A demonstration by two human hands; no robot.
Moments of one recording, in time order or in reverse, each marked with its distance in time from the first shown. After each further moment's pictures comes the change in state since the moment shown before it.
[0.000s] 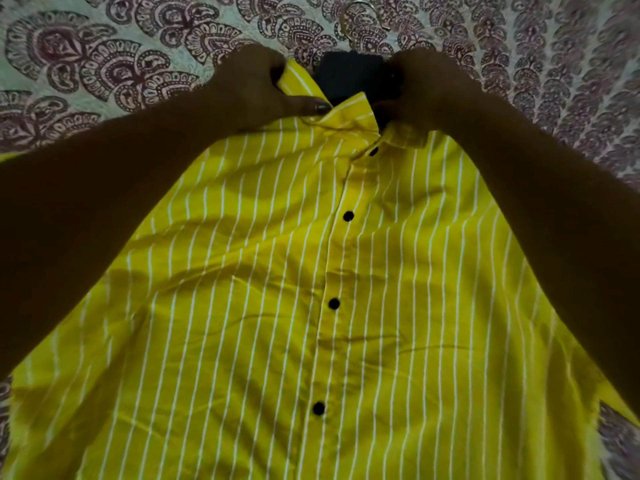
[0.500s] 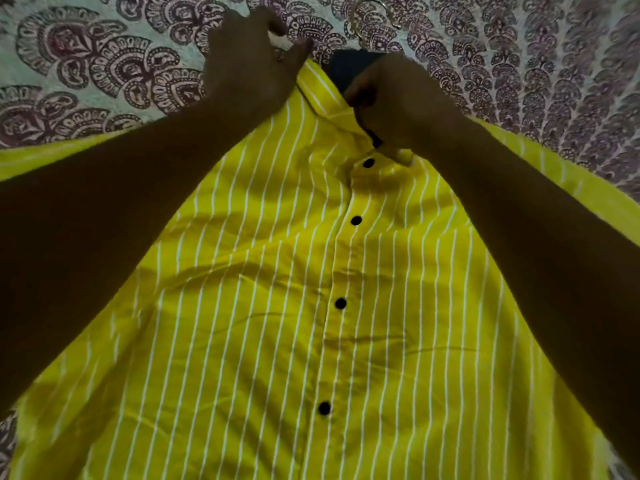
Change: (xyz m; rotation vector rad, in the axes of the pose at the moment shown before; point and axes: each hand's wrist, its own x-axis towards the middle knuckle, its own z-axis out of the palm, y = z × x) left_hand 0.006 -0.005 0.003 -0.103 0.346 -0.075; right_hand -0.028 -0.042 0.002 0.331 0.005 -0.074
